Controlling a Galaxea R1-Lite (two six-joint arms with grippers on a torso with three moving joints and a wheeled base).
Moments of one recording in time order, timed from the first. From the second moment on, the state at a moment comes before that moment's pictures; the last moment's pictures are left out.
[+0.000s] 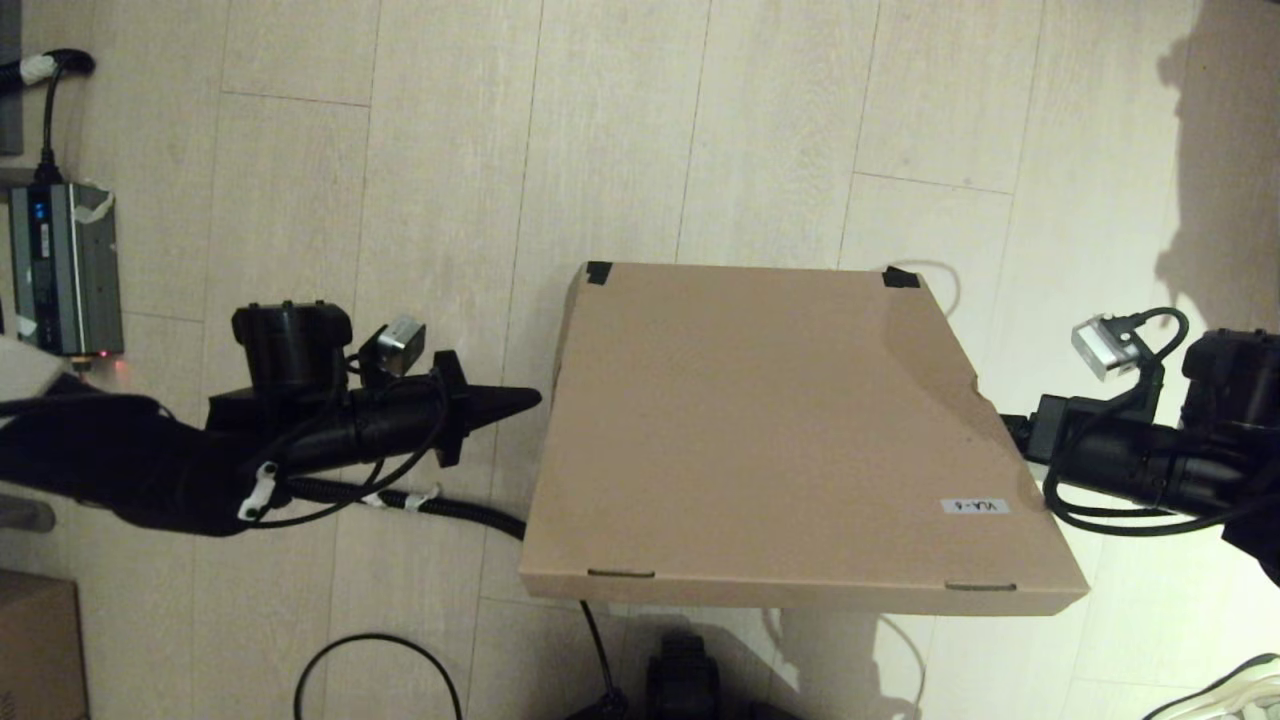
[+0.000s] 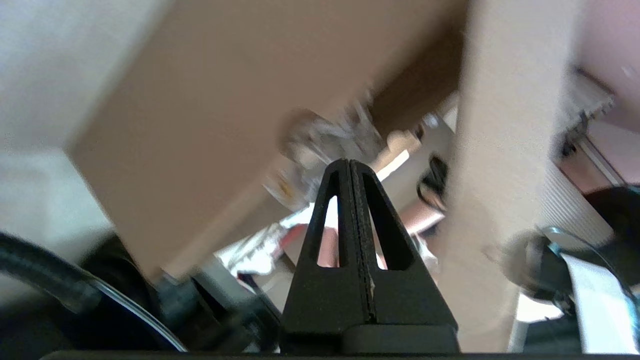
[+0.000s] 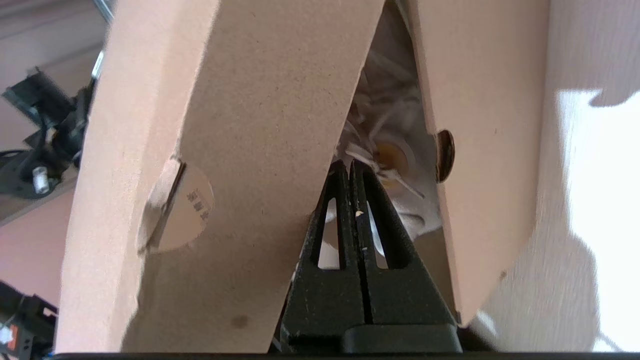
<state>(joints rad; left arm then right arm) -0.17 1.89 -0.96 -0.67 -0.78 -0.85 -0.06 1.73 -0.65 -0.85 0.85 0.50</state>
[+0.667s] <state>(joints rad) -0.27 1.47 -0.91 -0.22 -0.76 -0.92 -0.06 1.67 -0.75 -0.77 0.85 0.51</state>
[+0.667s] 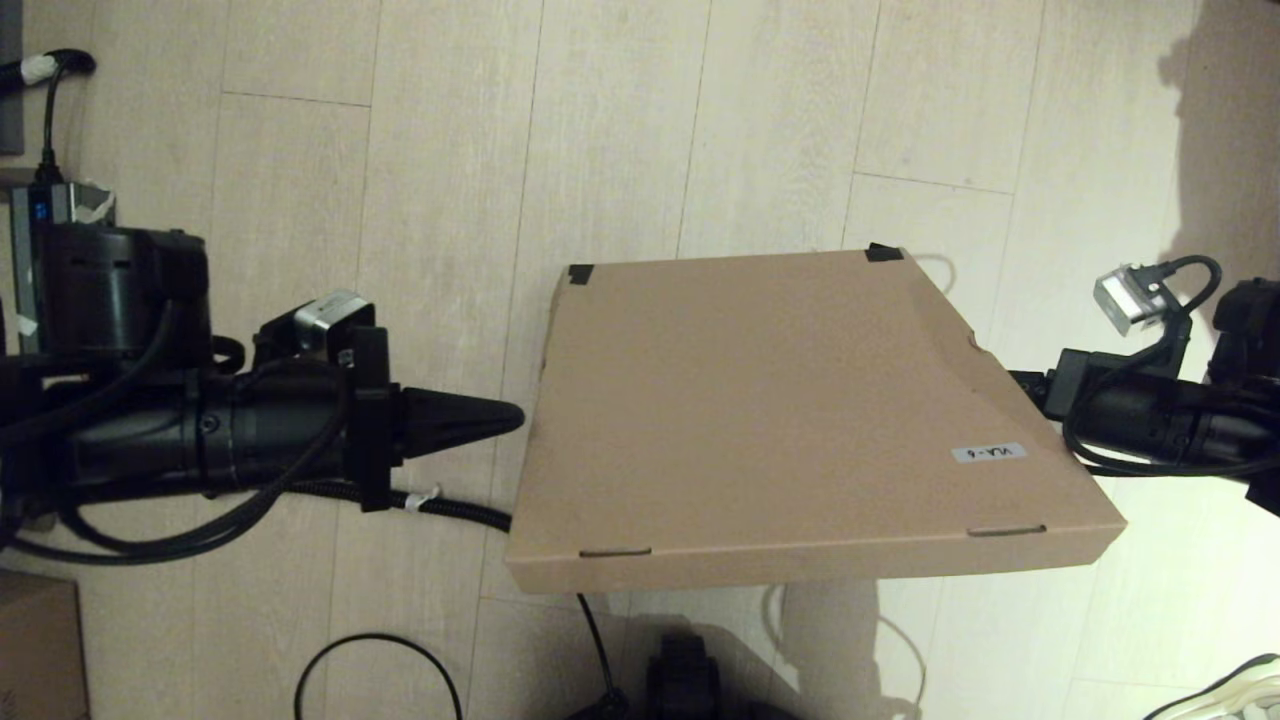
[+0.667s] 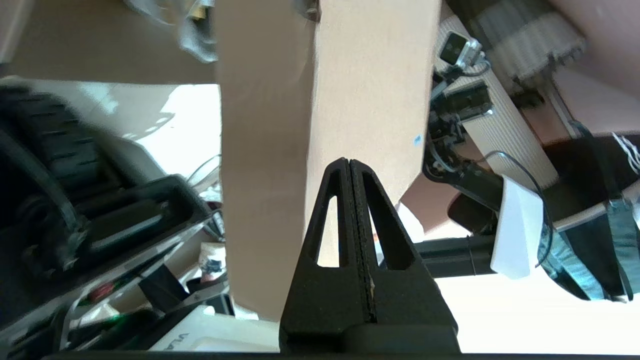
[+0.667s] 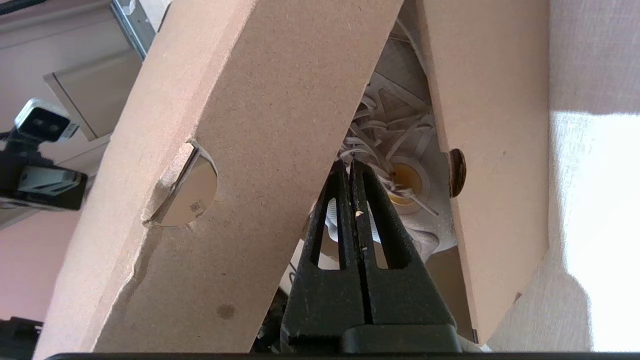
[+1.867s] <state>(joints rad) -0.32 1.50 -0.71 -0.21 -0.72 -1.07 -0.03 1.68 -0.82 -0.77 0.85 0.56</state>
